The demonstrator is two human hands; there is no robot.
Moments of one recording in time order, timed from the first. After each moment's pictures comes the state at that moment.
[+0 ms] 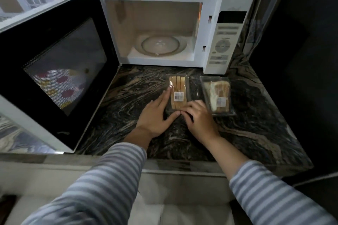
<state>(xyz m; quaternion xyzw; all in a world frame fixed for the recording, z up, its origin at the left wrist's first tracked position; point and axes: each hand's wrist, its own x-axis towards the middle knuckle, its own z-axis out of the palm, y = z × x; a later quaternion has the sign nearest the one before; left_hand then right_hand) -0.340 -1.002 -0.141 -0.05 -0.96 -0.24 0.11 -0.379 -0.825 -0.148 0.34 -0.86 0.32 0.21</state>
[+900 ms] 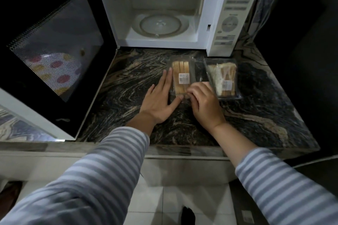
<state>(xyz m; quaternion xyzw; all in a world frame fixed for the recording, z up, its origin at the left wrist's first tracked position) -0.340 -1.000 -0.140 -0.04 -0.97 -0.23 0.09 -0.370 -0.827 -0.139 0.35 -0.84 0.31 0.27</state>
